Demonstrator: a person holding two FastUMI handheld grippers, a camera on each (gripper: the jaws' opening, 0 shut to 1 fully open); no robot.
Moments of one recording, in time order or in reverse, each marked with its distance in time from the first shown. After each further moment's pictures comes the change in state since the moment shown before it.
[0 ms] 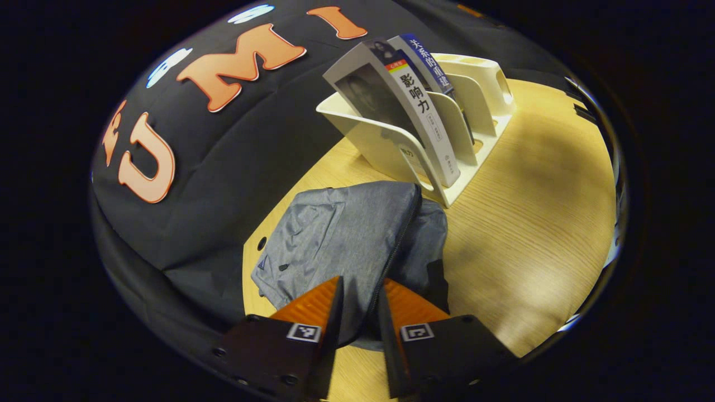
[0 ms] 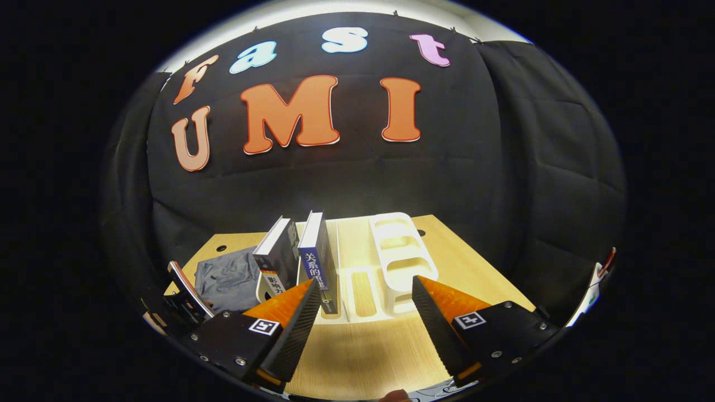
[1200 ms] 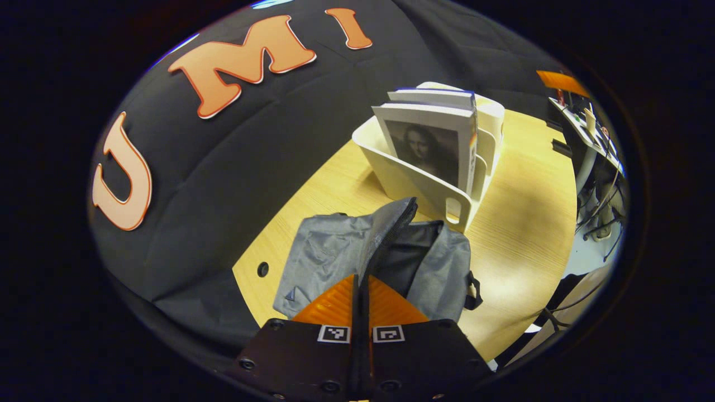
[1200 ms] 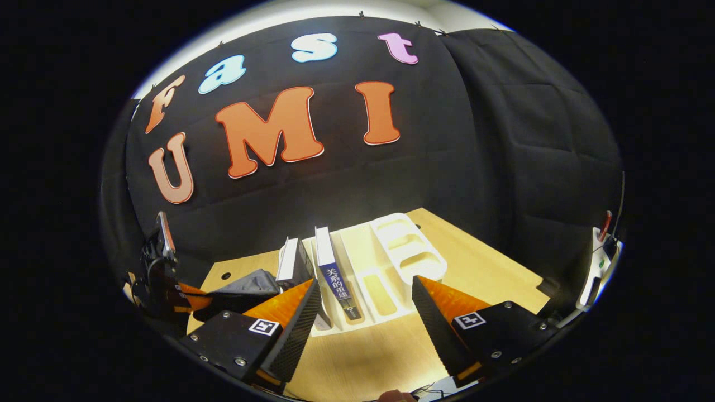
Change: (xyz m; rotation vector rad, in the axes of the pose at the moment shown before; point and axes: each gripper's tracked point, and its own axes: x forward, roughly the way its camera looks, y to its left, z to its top) left arm -0.029 0.151 0.074 0.011 -0.064 -0.241; right arm -0.016 0.044 0.010 0.180 0.027 -0.080
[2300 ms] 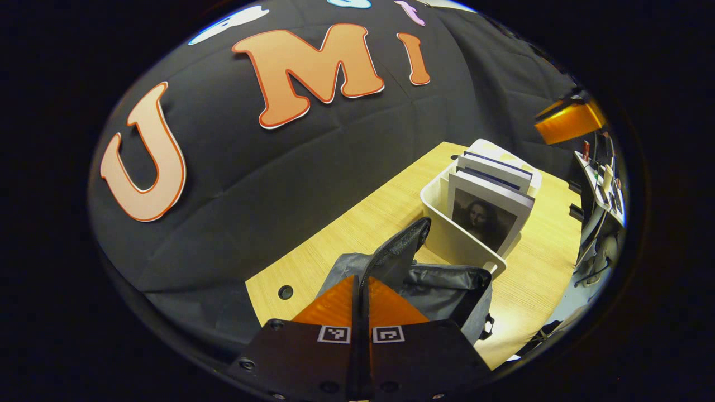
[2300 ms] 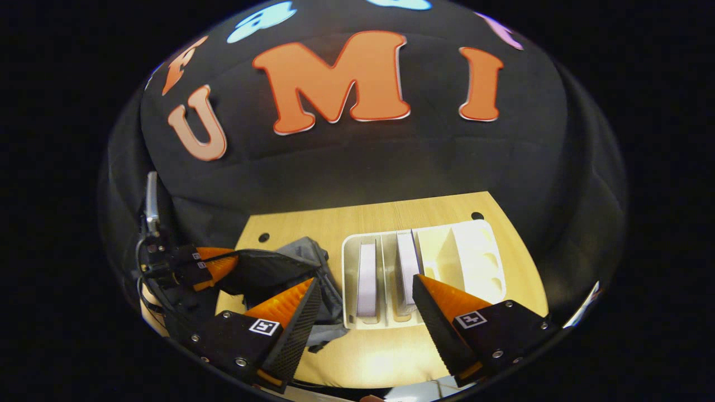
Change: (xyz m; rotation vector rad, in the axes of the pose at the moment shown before) left arm -0.011 0.104 0.053 -0.184 -0.137 0.038; right arm 0.086 0.139 0.071 -0.332 0.416 0.166
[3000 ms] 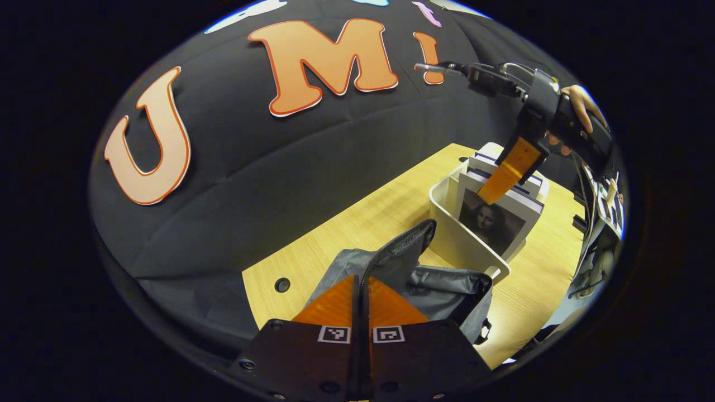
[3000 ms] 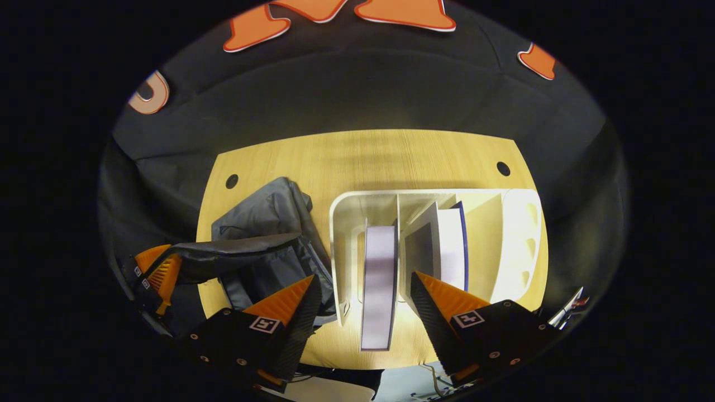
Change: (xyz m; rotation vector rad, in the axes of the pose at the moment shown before) left arm 0.009 0.003 -0.008 -0.066 0.024 0.011; right arm 0.115 0.020 -0.045 0.041 0.473 0.001
